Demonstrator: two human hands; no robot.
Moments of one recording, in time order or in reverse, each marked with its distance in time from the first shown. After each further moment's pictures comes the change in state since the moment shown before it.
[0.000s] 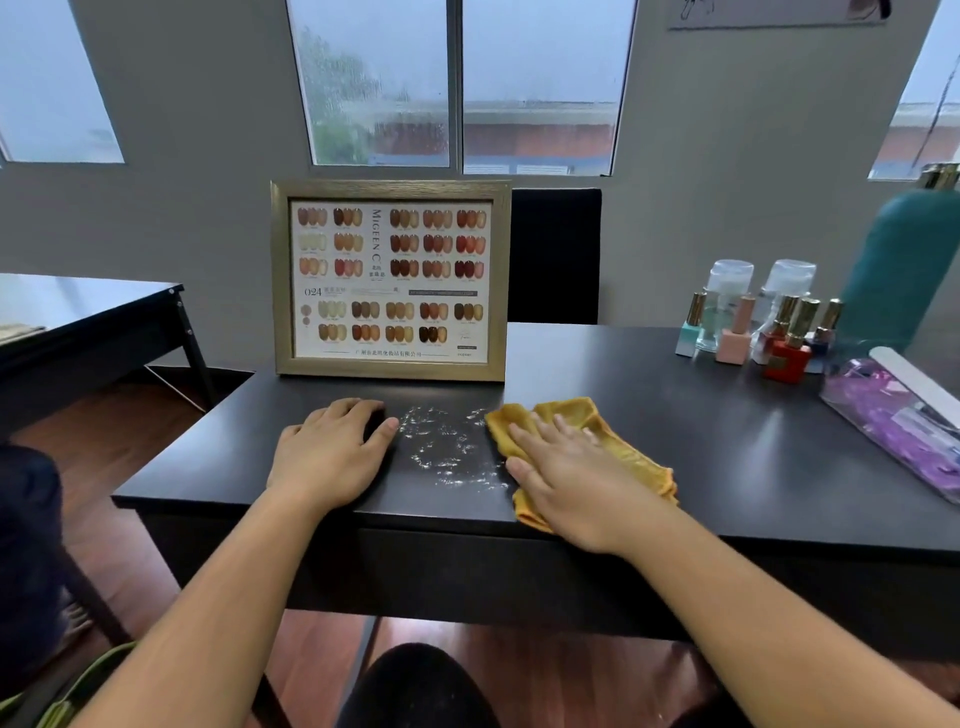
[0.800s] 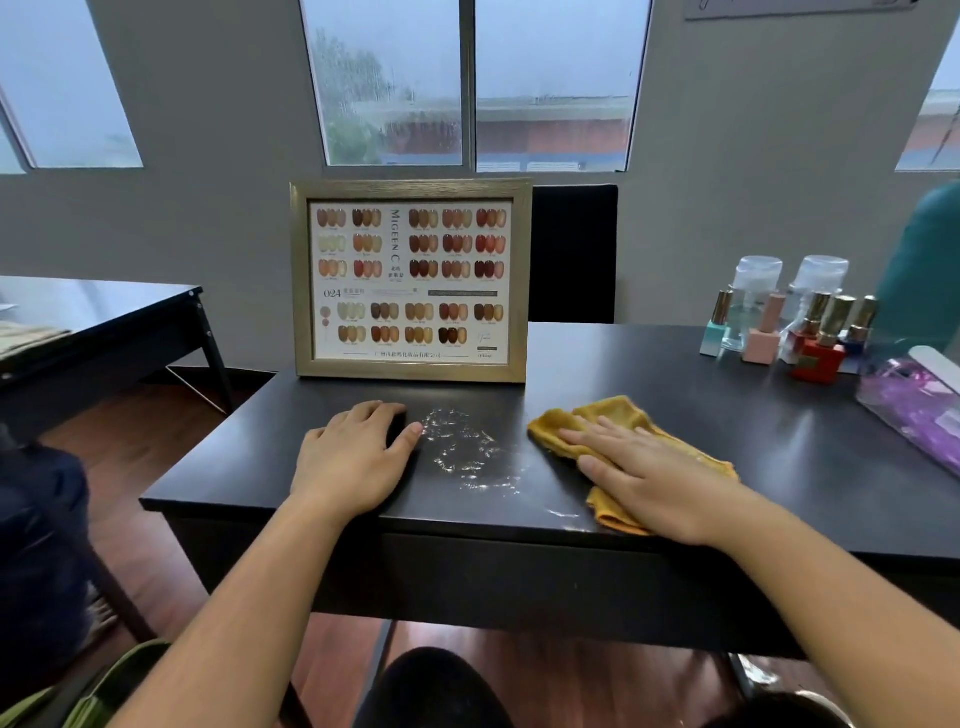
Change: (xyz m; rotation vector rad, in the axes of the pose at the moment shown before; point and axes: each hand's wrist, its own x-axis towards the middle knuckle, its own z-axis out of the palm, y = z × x) left_hand 0.000 -0.001 0.002 0.007 0.003 0.011; right_hand -0.004 0.042 -0.014 0.149 -0.053 -0.065
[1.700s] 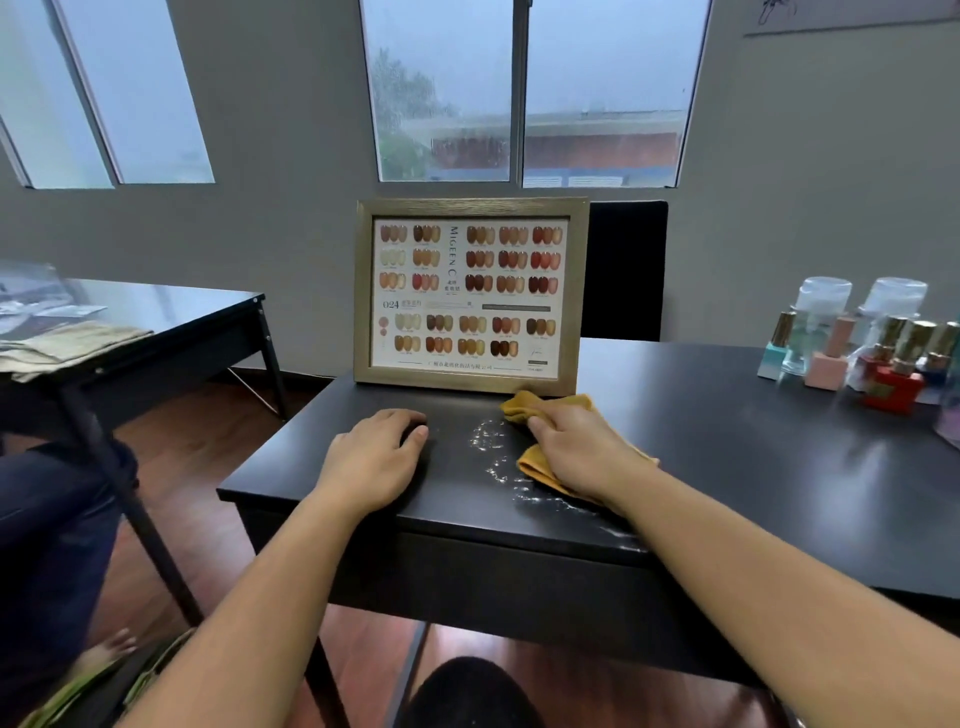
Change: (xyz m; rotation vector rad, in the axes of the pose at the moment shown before) left_hand 0.002 -0.031 -0.014 -0.165 -0.008 -0.022; right_hand 0.080 -0.074 0.018 0.359 0.175 0.060
